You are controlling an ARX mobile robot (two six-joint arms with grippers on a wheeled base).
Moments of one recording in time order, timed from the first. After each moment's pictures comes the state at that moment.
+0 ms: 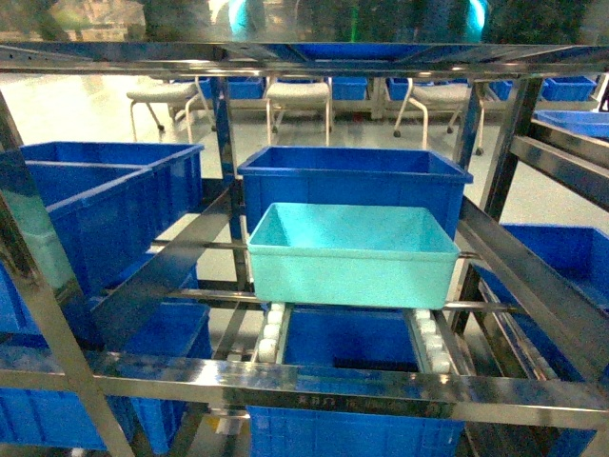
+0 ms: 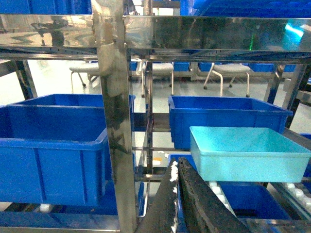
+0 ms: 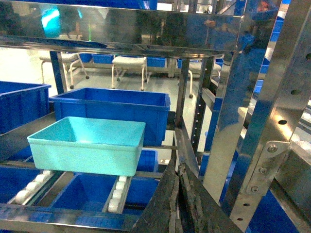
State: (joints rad) left arm 0.00 0.37 0.02 0.37 0.00 -0.01; right arm 0.00 0.33 0.01 0.33 0.00 -0.01
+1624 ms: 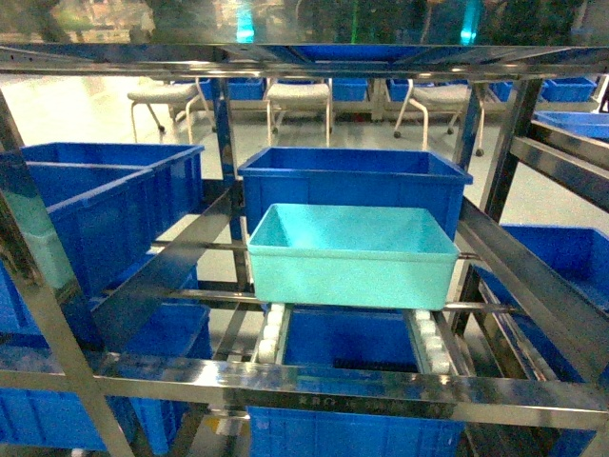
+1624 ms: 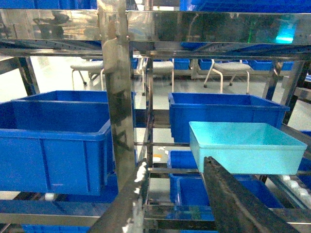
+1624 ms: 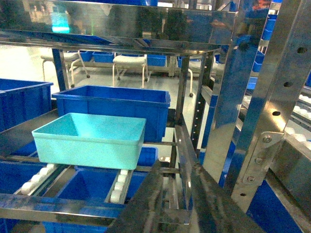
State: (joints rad) left arm 0.00 0.01 0.02 -0.01 0.00 -0.01; right arm 0.00 0.00 0.01 0.00 0.00 -0.01
